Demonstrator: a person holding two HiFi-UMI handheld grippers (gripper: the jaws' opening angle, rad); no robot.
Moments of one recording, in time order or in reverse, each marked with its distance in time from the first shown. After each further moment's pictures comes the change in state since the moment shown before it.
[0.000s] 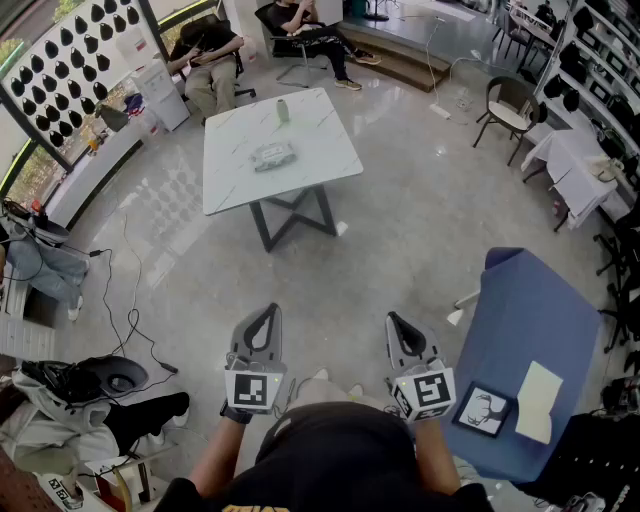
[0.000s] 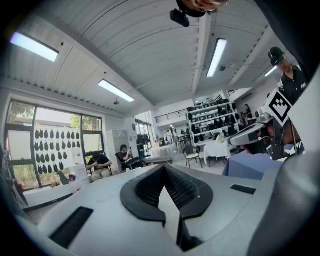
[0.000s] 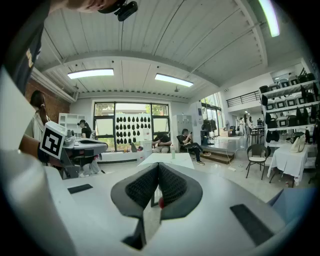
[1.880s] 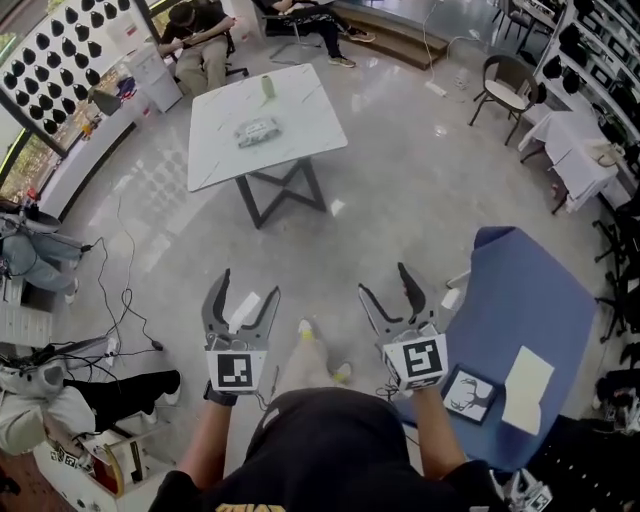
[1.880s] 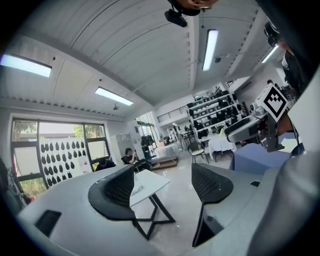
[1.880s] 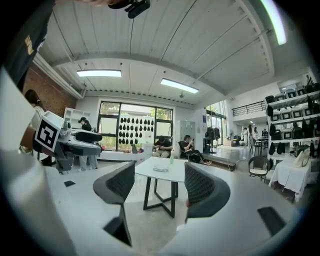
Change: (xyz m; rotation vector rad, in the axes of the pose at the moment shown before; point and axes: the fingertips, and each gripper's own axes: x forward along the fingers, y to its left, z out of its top) left arm 0.013 -0.044 0.026 0.099 -0.001 0.069; right arm -0.011 -0.055 0.014 -0.113 -0.058 0.029
